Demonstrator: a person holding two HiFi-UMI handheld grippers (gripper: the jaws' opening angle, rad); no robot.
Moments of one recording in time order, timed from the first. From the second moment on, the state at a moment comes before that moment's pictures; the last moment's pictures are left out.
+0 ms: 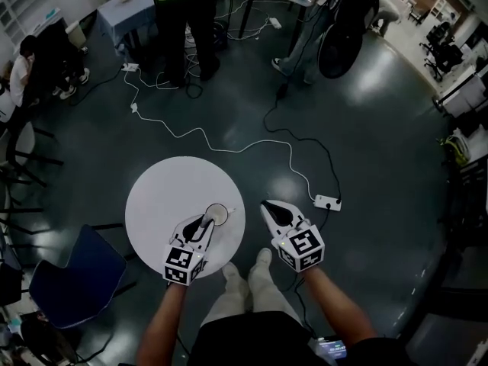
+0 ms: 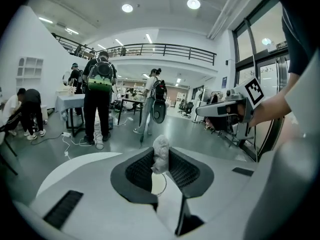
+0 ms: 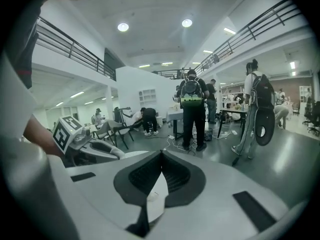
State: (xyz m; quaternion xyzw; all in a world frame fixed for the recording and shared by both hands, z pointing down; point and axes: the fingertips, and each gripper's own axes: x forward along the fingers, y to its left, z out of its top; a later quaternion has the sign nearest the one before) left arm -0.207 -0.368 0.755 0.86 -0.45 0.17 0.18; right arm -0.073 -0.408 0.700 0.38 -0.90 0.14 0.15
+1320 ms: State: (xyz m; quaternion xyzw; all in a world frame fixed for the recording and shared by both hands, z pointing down) left arm -0.183 -0.399 0.854 0.84 -0.45 0.22 0.21; right arm -0.024 -0.381 0.768 0.40 -0.88 0.17 0.21
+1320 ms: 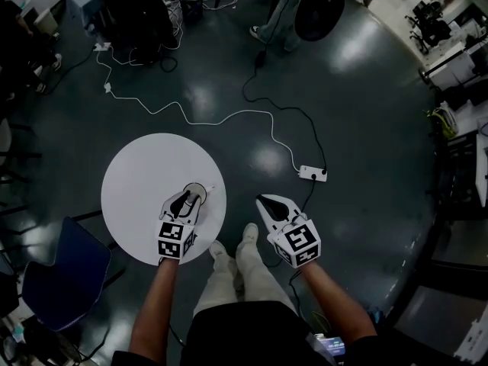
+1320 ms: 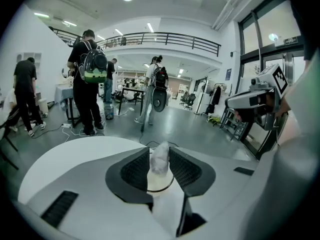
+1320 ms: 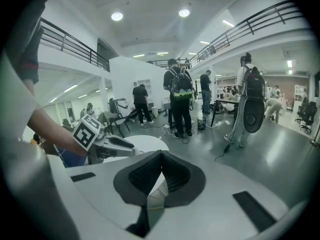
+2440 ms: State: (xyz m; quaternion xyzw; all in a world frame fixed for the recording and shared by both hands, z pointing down) left arm -0.216 -0.366 0.764 0.84 -0.47 0.15 0.22; right arm -0.079 -0.382 0.690 0.37 -0.90 0.11 0.18
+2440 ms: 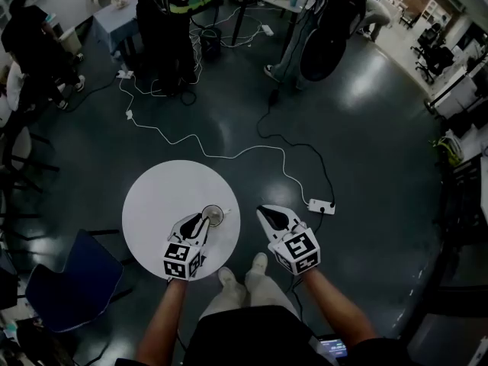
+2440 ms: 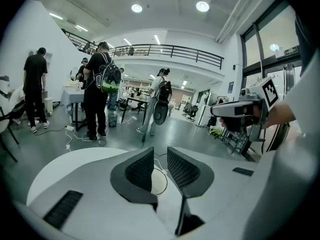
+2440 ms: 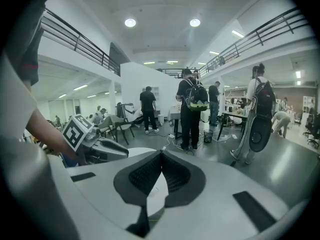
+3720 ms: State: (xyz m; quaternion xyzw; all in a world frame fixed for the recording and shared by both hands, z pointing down) left arm -0.281 -0.282 0.543 0.85 -0.52 0.06 0.06; right arm -0.198 -0.326 0.545 0.32 -0.94 0.02 0.10
